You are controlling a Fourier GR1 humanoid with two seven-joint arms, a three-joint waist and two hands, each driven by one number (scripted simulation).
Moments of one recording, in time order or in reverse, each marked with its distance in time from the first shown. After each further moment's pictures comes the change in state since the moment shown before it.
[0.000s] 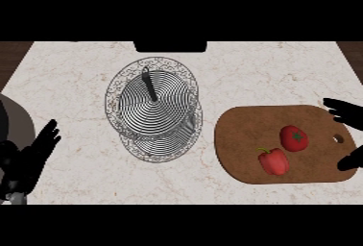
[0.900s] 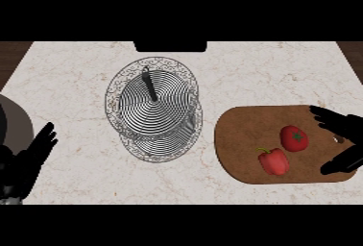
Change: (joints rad) left arm 0.031 -0.052 0.081 -0.047 -0.066 -0.070 0.023; right arm 0.023 0.151 -0.081 0.064 0.177 0.047 -0.130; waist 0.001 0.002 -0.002
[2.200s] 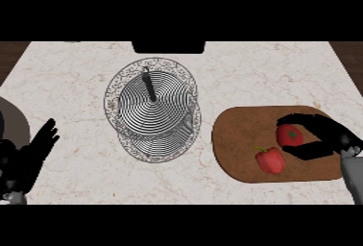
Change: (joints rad) left arm -0.040 -0.048 0.058 0.010 -0.065 -0.035 0.023; right arm -0.033 0.160 0.032 0.037 0.207 -0.077 -0.130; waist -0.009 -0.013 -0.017
